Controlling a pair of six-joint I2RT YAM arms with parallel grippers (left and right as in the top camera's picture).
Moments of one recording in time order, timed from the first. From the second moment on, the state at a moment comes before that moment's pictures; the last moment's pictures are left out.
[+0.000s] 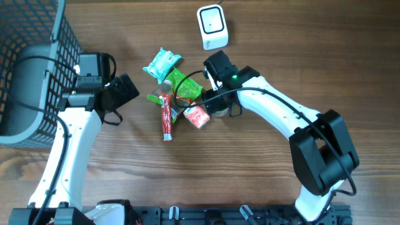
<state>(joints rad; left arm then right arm) 0.00 1.39 1.10 -0.83 -0.11 -0.54 0.57 1.92 1.35 -0.72 0.01 0.16</state>
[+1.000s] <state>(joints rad) 0.00 1.39 1.10 -0.83 -0.11 -0.54 0.53 1.93 1.33 -0.75 0.02 0.21</state>
